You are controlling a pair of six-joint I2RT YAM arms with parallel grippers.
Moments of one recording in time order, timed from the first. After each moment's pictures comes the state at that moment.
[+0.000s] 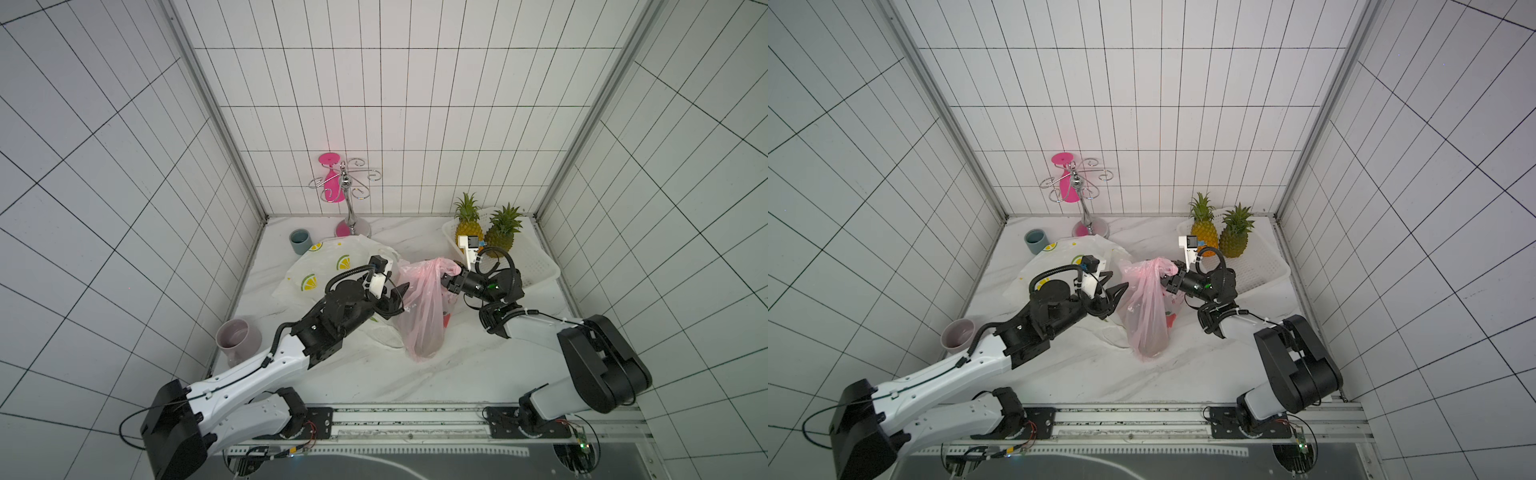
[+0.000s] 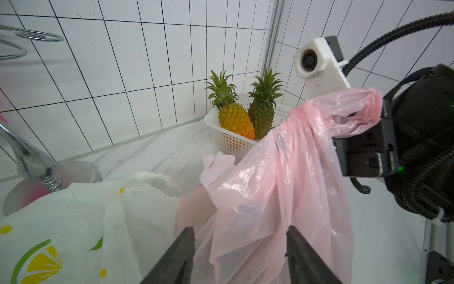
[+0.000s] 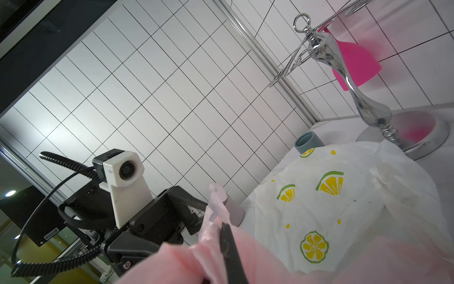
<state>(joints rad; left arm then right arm) -0.81 1.09 0.75 0.11 -0.06 -0.14 0.41 1.49 0.58 1.29 -0.77 1.04</state>
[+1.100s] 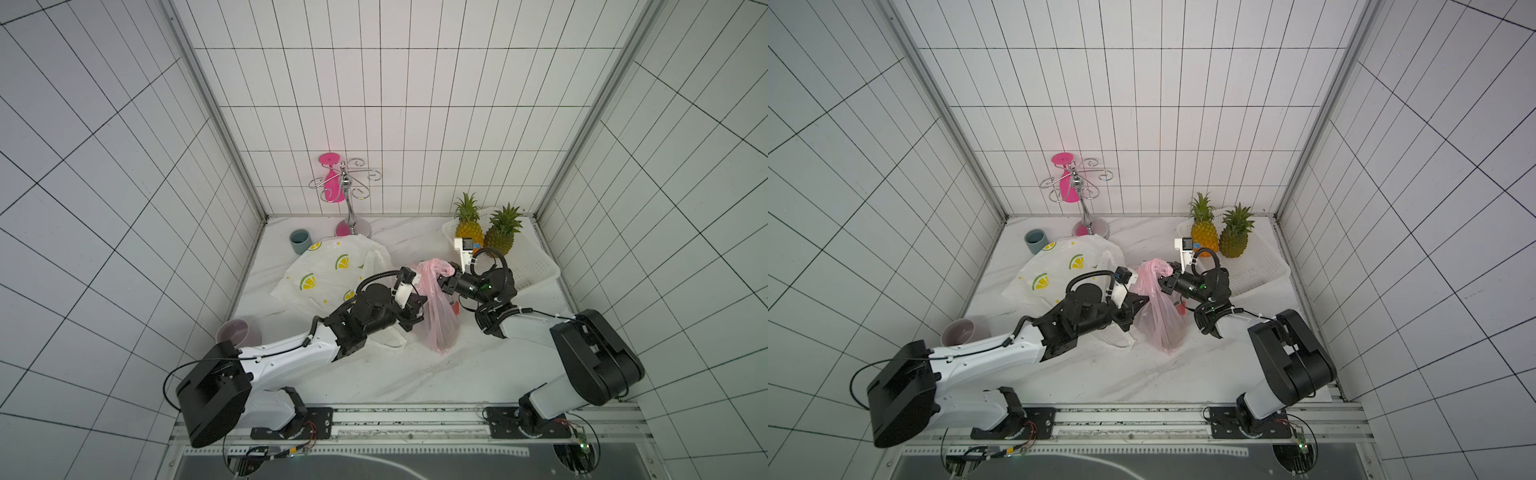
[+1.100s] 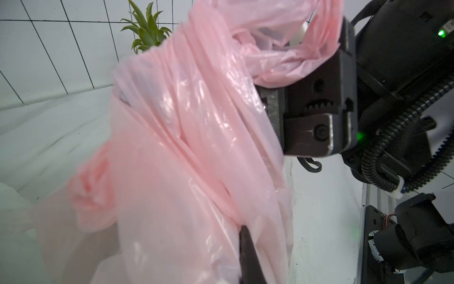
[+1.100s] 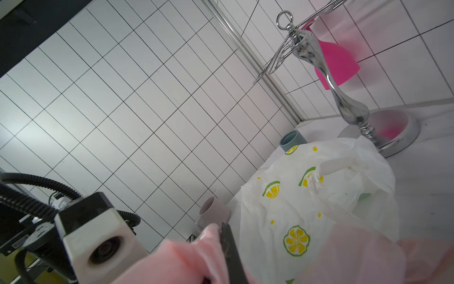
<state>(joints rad) -0.89 1.31 0.72 0.28 0.12 -0.24 0.44 1.56 0.59 1.30 -0.72 0.99</state>
